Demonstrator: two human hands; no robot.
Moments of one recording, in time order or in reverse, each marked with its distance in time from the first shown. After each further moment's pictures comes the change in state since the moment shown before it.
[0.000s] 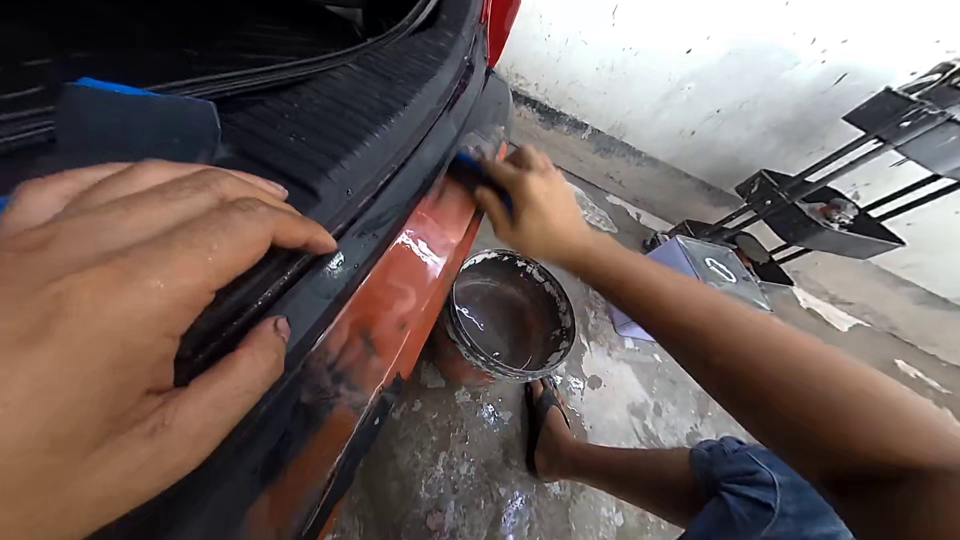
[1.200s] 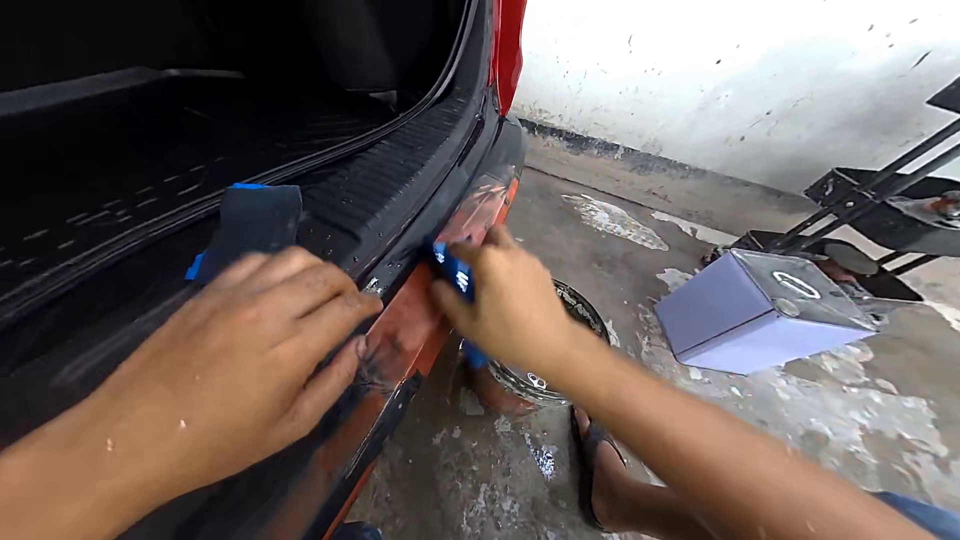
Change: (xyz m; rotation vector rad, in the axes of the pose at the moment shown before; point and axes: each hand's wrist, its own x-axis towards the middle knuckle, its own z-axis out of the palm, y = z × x) left_hand -0.005 0.027 -0.009 0.326 0.004 0.312; right_hand -0.049 -0.116 -0.043 0.233 -0.017 0.171
